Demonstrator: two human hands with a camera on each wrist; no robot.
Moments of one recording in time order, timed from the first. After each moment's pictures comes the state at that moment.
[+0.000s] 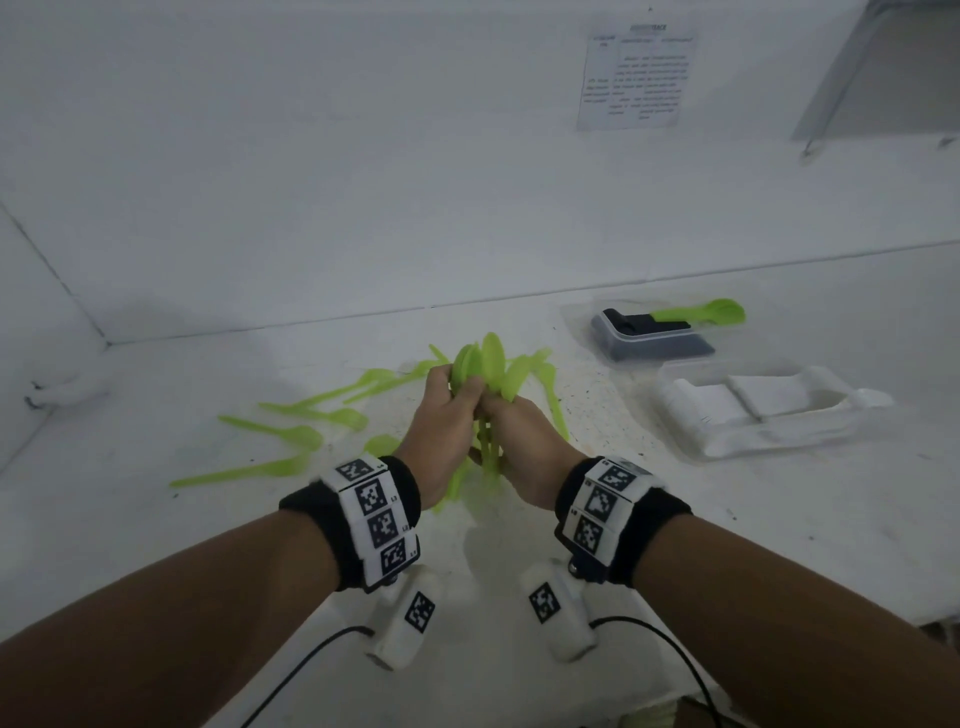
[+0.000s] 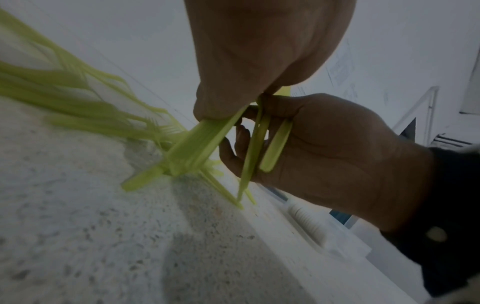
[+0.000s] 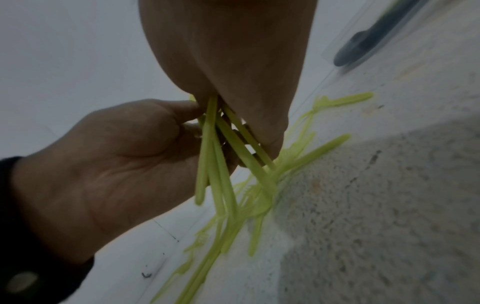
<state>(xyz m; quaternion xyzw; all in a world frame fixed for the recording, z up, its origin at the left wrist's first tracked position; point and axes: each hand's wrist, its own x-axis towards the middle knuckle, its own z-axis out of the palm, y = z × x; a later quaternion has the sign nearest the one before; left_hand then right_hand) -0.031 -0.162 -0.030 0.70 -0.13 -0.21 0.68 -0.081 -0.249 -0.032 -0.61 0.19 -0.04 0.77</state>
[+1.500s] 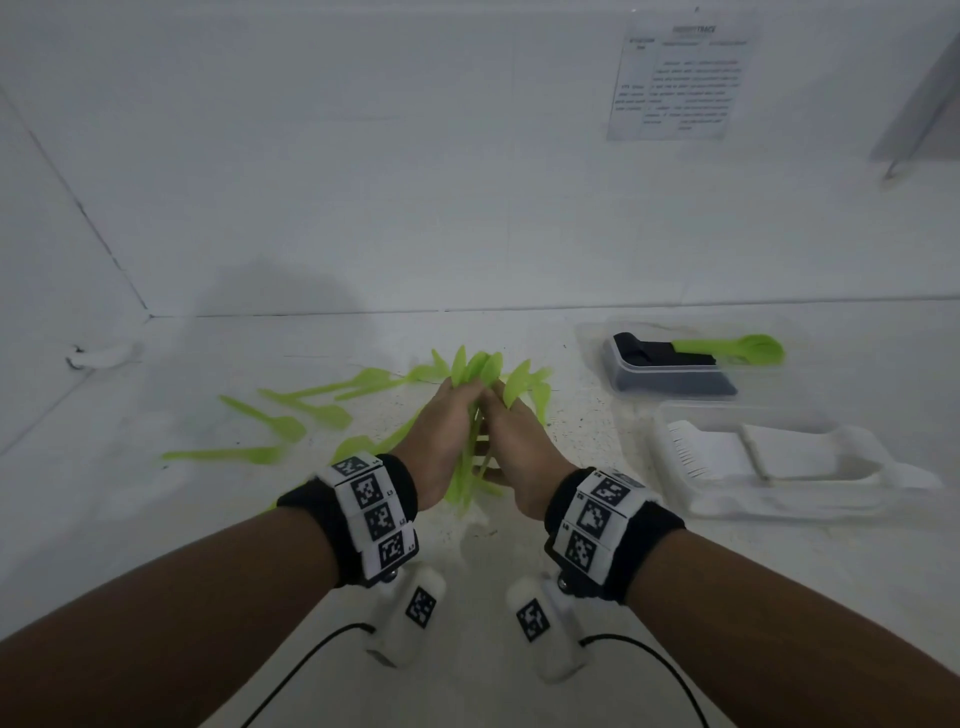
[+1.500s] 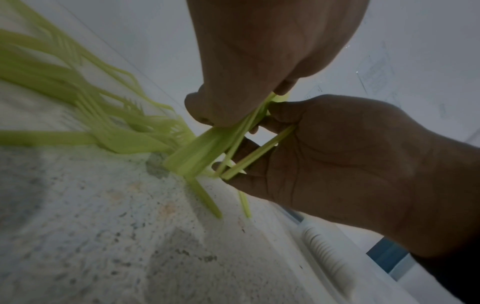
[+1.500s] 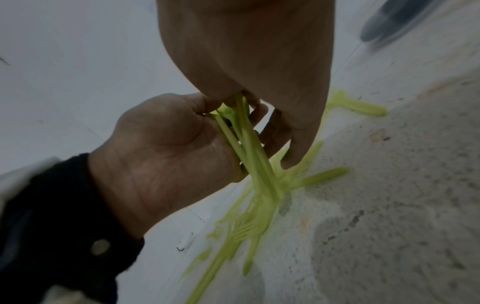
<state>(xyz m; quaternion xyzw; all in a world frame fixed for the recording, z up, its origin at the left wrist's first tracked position) -0.046 -0.214 -0.014 0.65 -0.04 -0.26 0.71 -0.081 -0.308 -0.027 -0.66 0.15 0.01 0.74</state>
